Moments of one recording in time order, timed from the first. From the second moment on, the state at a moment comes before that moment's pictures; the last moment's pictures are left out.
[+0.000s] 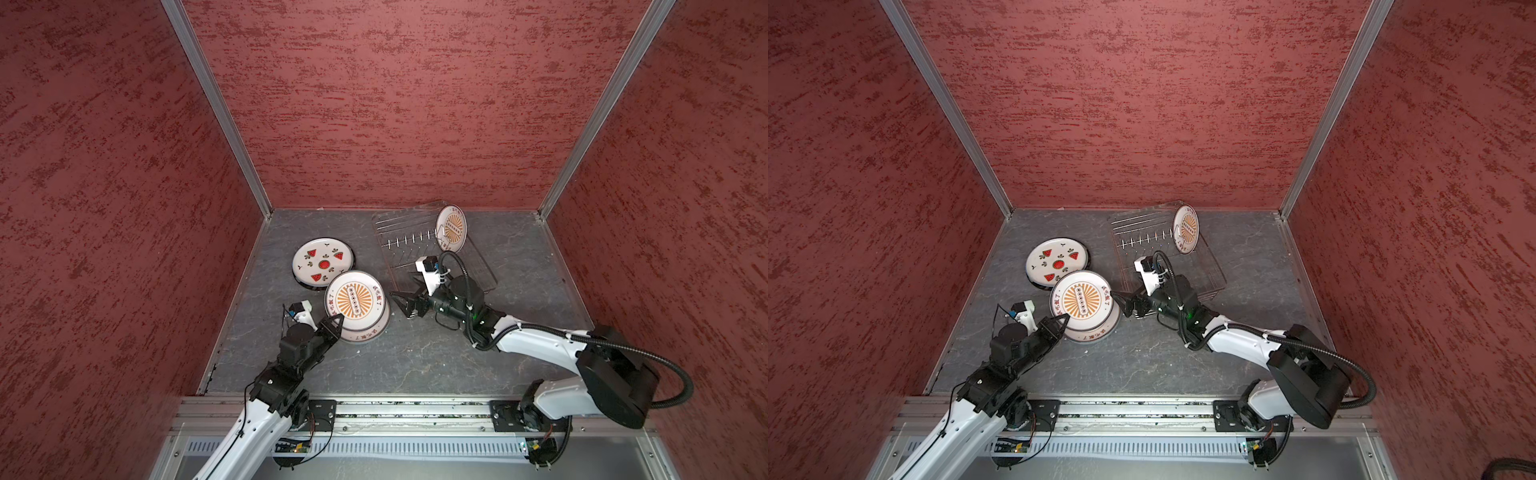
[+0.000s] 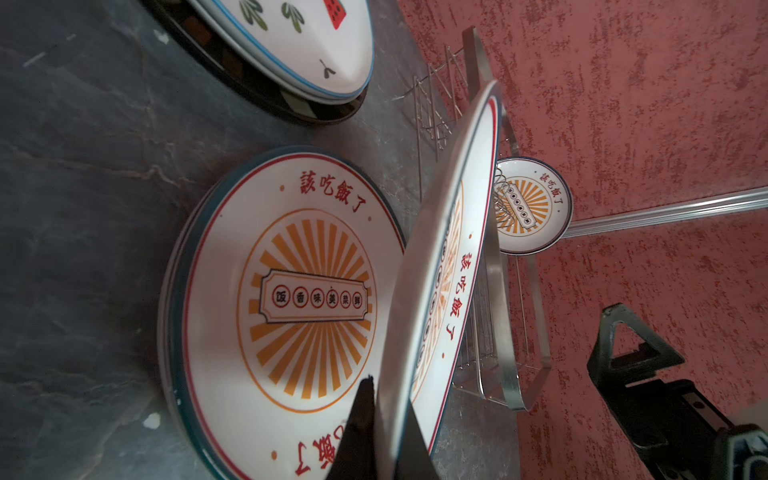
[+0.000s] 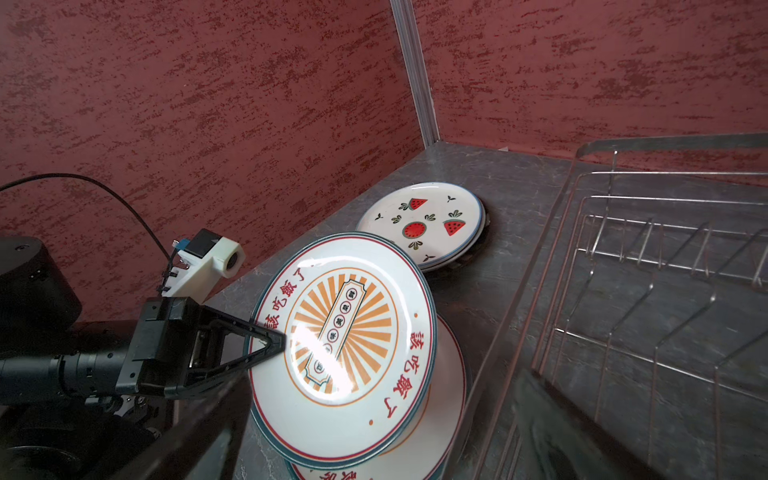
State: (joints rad) left arm -0.40 0.32 0.14 -0.26 0.04 -1.13; right arm 0.80 1.41 0.66 0.62 -0.21 0.31
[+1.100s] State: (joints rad) left arm -0.35 0.62 0.22 -0.31 0.14 -1.28; right arm 0.85 1.51 0.74 0.50 -0.10 0.25
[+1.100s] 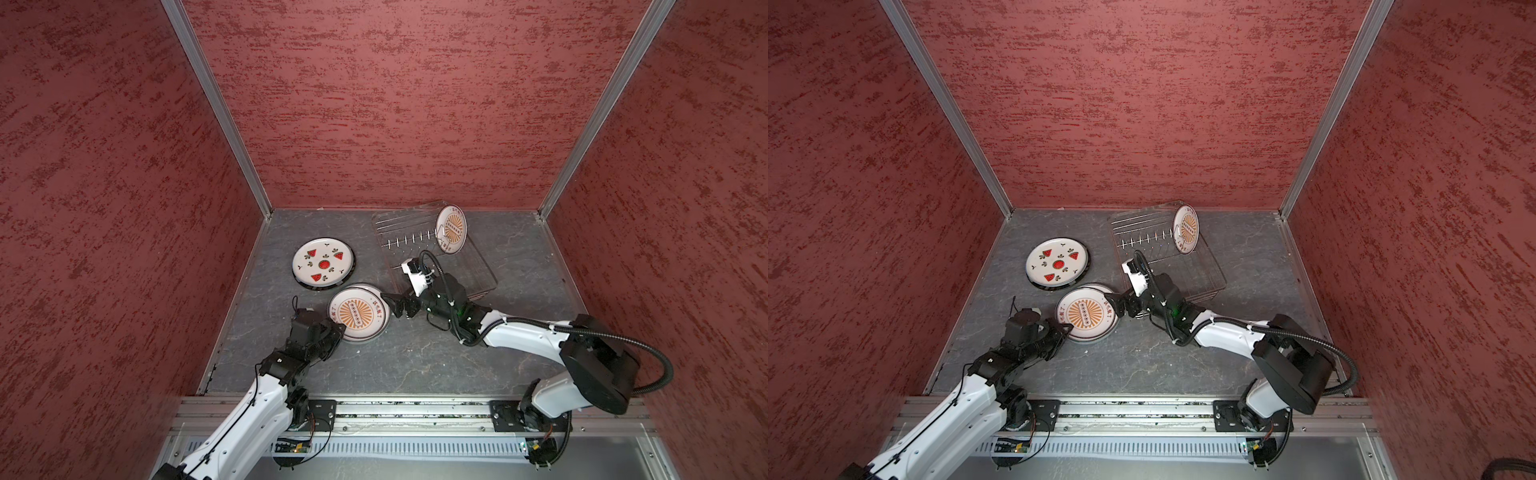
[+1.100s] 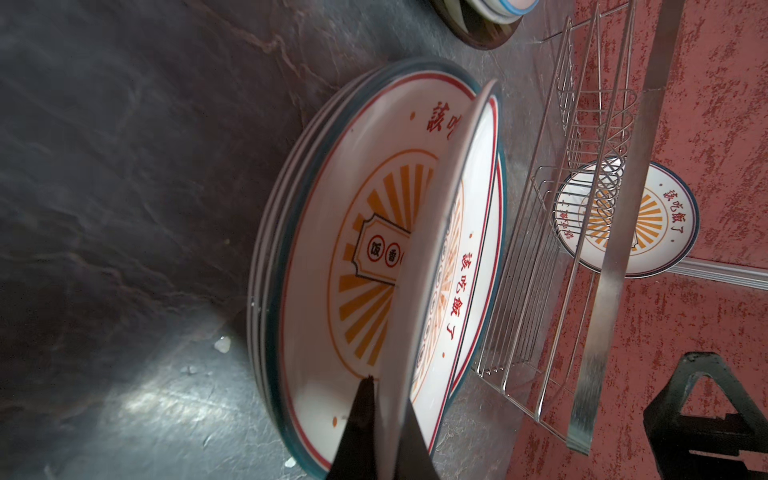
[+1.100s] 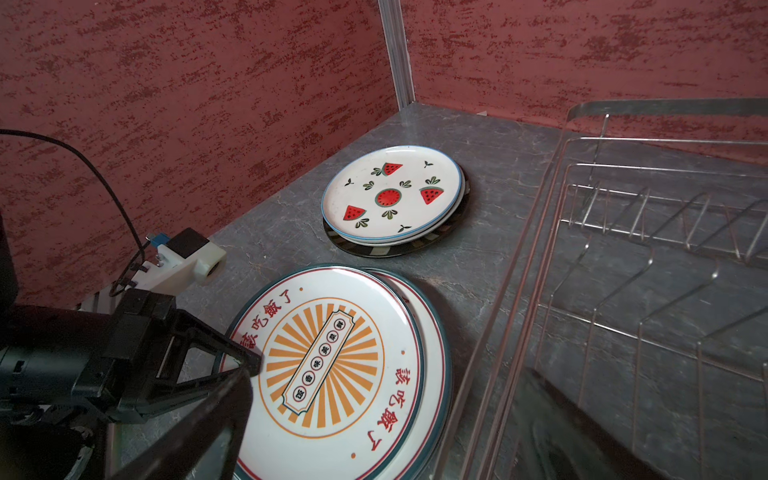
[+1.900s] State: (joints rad) left arm -0.35 0.64 0.27 -0.33 0.03 -1.27; right arm 0.85 1.51 0.74 0.49 -0.08 0.24
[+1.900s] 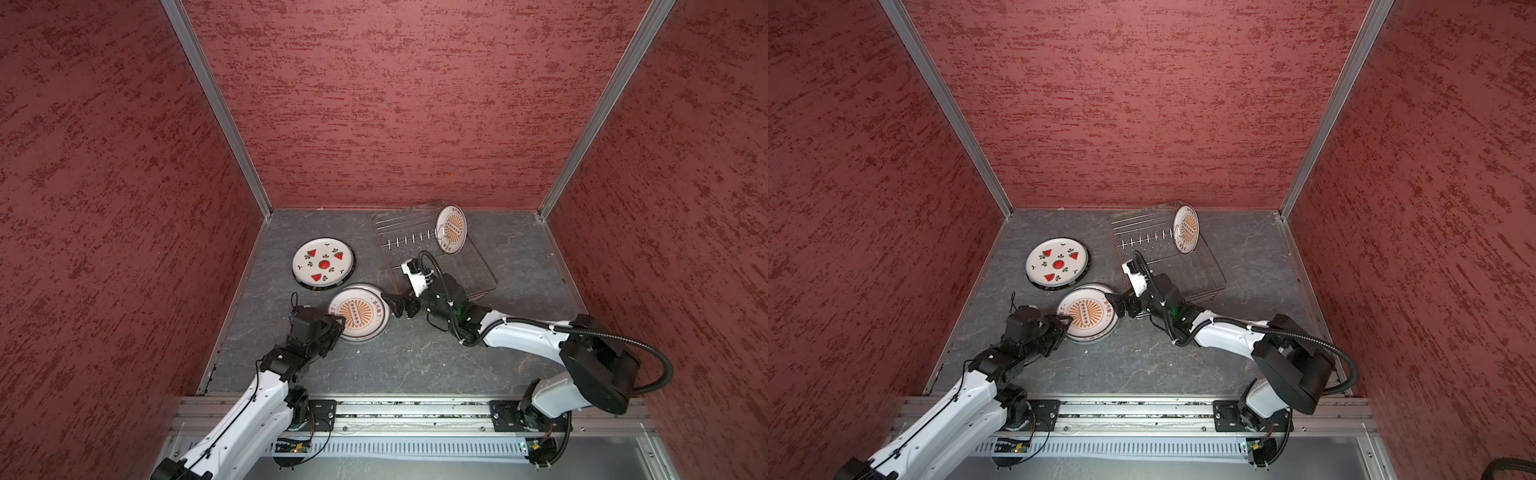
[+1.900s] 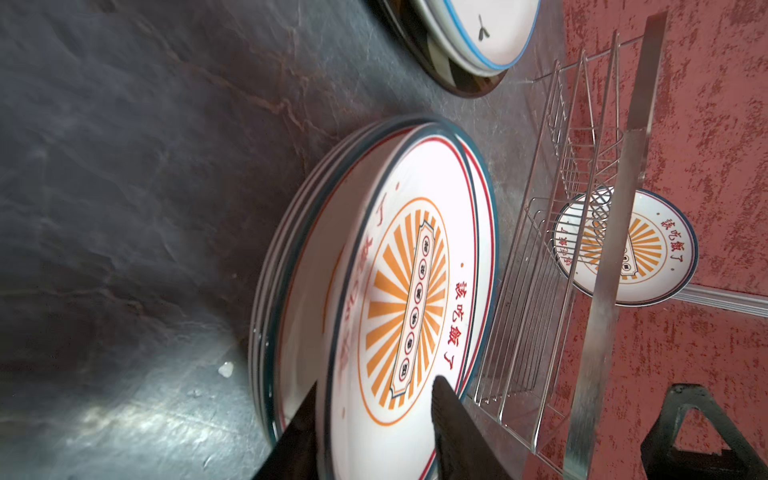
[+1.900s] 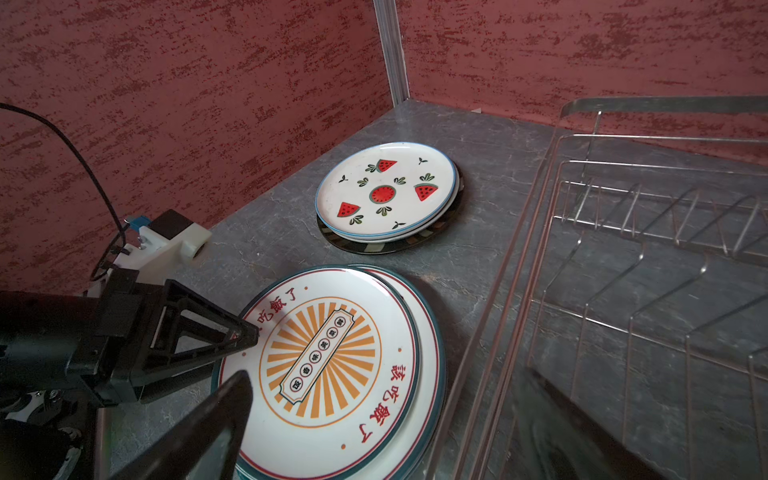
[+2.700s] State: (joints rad) left arm -0.38 0.77 0.30 -0.32 -0.04 -1.23; right arm 0.87 1.54 0.77 0.48 -0.10 0.20
